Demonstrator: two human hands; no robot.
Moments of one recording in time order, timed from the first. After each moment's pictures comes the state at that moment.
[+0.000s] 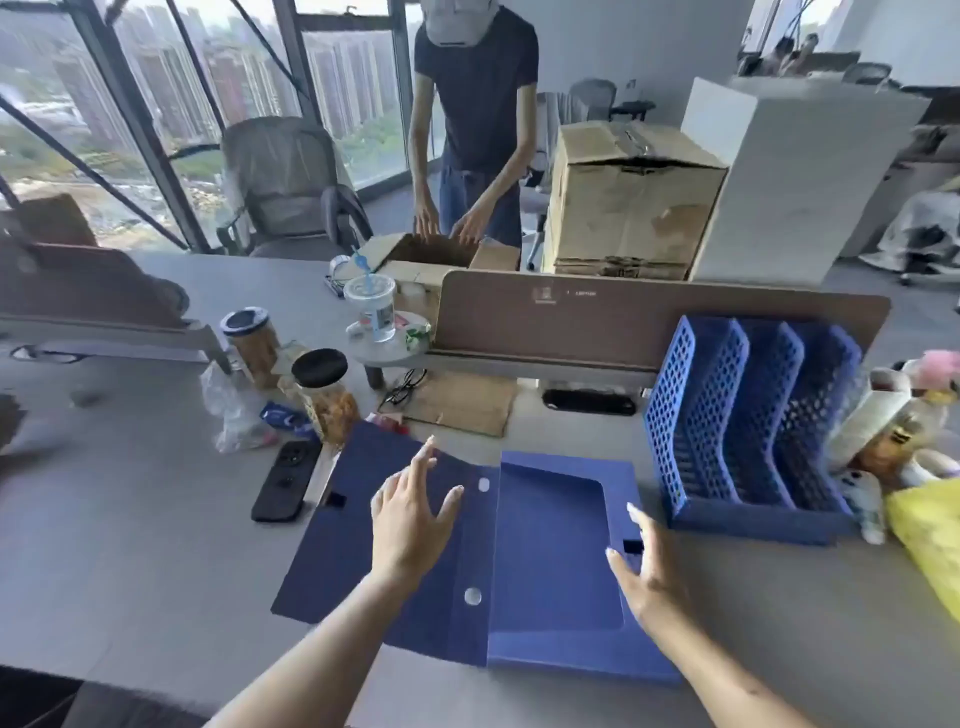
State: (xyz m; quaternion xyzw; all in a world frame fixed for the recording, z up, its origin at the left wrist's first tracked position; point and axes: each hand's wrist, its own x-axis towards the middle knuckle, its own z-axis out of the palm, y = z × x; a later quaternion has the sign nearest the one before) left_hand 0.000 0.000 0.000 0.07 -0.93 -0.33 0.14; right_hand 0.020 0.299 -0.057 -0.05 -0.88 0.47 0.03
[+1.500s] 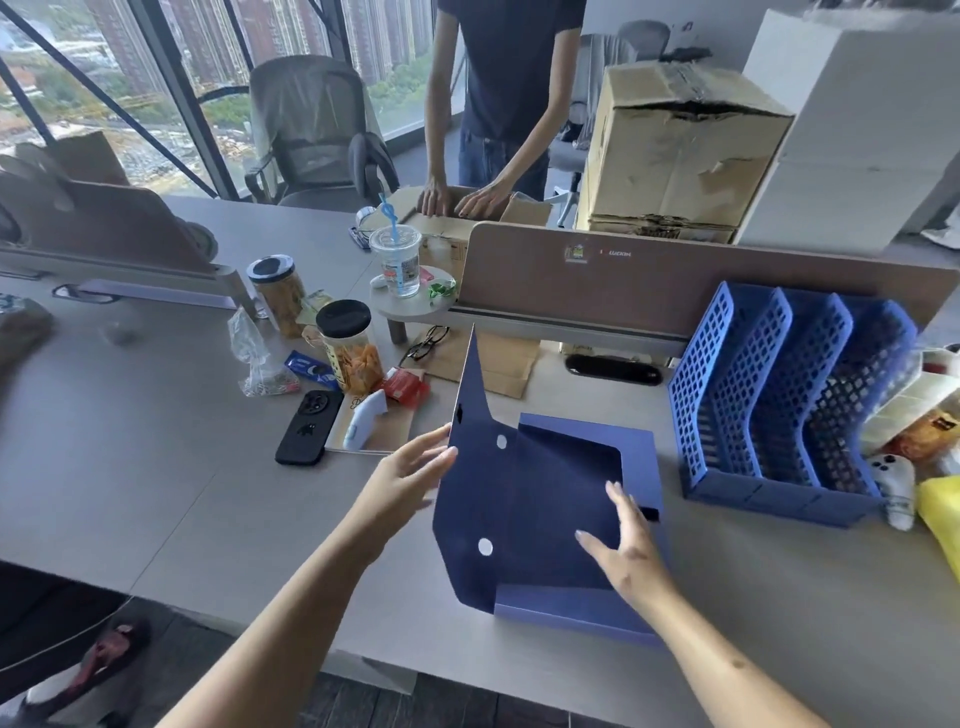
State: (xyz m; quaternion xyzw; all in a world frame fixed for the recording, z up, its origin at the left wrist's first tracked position) left_hand 0.043 -0.025 0.056 0.11 -0.75 -0.65 -0.11; right_hand 0.033 0.266 -0.040 -0.03 -0.88 0.47 -0.12
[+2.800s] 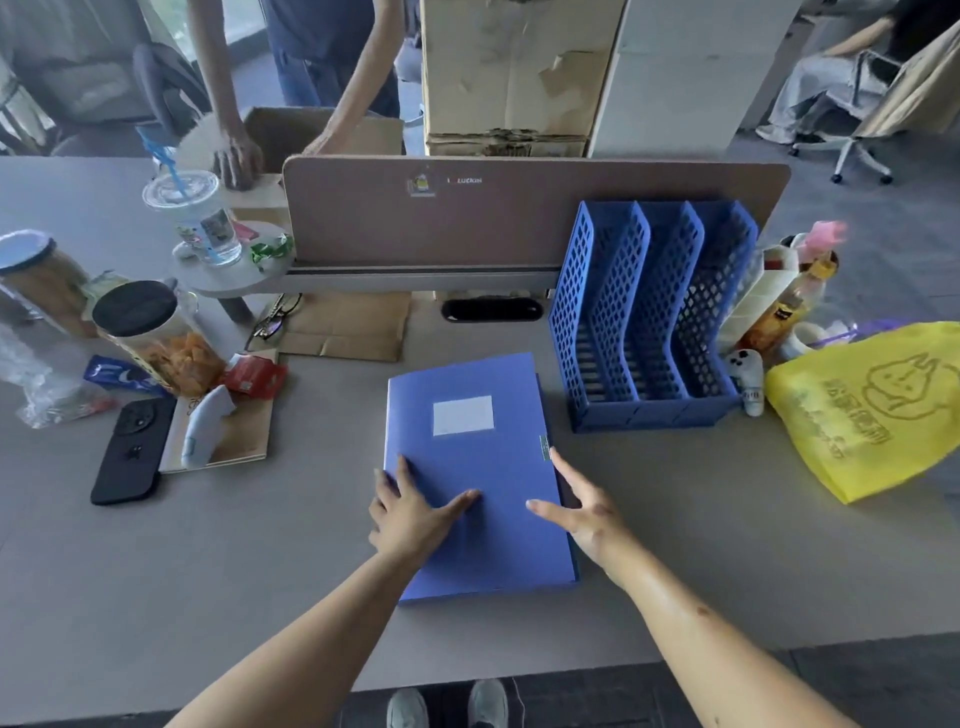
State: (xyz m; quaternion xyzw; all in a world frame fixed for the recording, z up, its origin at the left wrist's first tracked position) left_hand -0.004 0.126 -0.076 0.22 -0.88 -0.35 -0.22; right_hand 0.030 0.345 -0.040 -0.16 -0.76 0.60 -0.20
